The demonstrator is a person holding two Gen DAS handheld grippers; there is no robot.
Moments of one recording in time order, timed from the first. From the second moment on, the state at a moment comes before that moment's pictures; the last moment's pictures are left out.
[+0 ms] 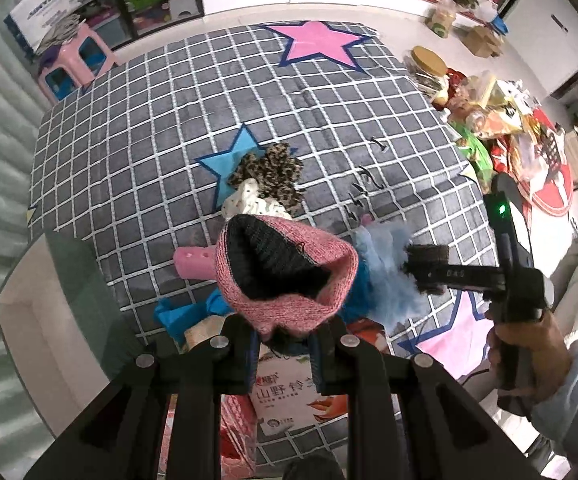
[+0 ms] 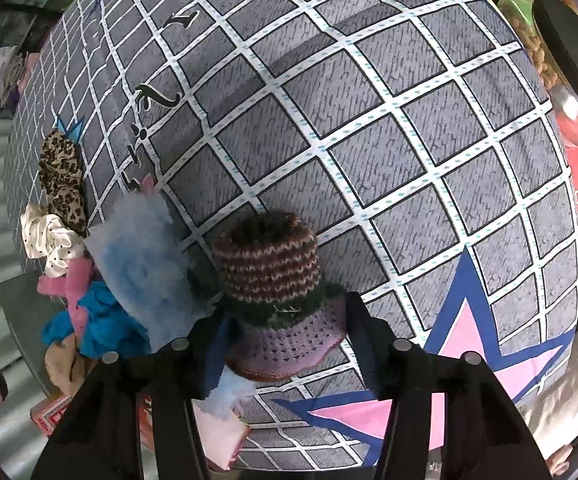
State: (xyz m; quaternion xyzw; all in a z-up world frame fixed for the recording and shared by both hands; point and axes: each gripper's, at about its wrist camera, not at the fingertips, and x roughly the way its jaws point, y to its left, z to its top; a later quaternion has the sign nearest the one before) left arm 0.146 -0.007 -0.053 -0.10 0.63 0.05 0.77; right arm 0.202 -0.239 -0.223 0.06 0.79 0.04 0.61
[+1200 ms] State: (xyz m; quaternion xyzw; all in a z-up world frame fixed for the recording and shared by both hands) left arm -0.004 -0.033 -0.029 -0.10 0.58 -0.03 0.81; right arm 0.047 -0.191 -0.113 0.02 0.76 0.13 0.64
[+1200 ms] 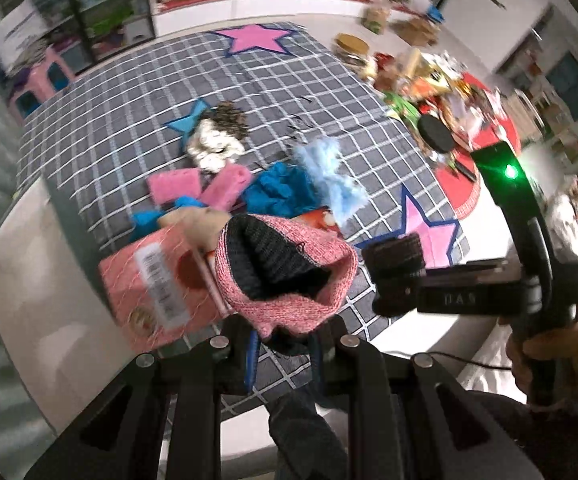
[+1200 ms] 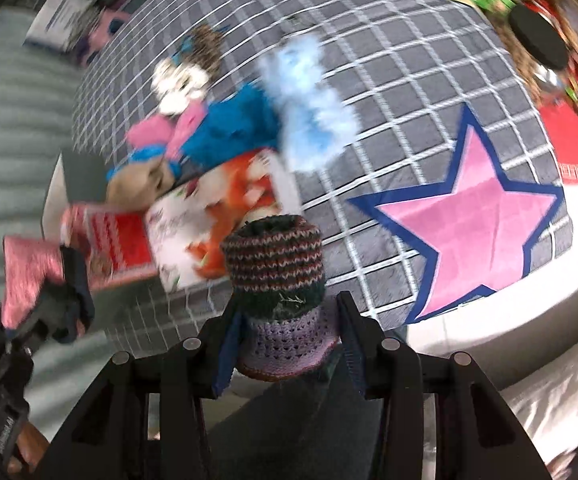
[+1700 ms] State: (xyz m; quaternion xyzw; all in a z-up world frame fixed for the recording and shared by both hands) left arm -0.109 -0.003 -0.014 -0.22 0.55 0.17 0.79; right arm -0.003 -0.137 -0.092 -0.07 0.74 0.29 0.60
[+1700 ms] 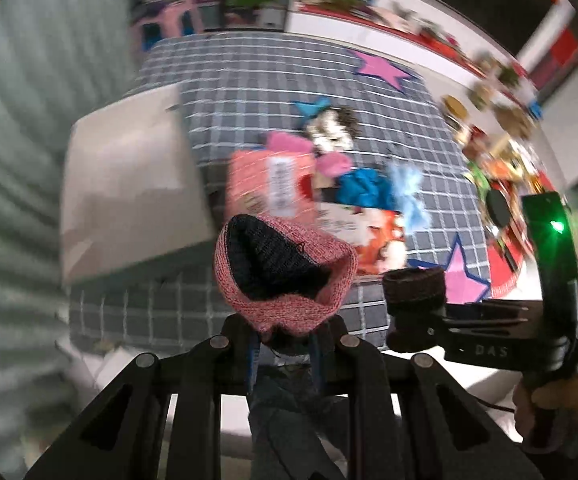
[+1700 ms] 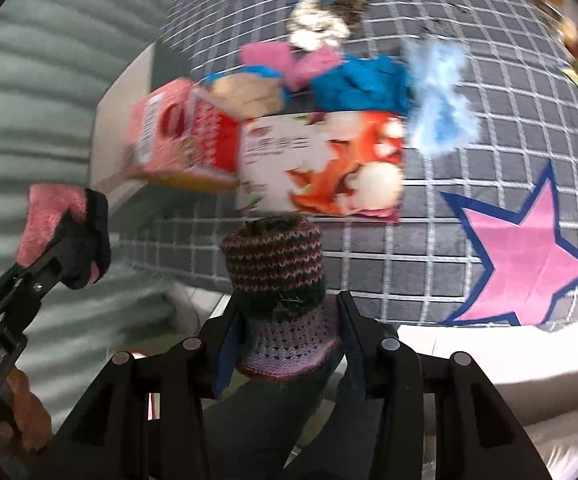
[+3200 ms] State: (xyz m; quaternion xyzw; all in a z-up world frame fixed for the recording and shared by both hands) left arm -0.147 0.226 -0.100 -0.26 0.58 0.21 0.74; right arm -0.037 0.124 -0.103 -0.15 0.70 0.33 0.61
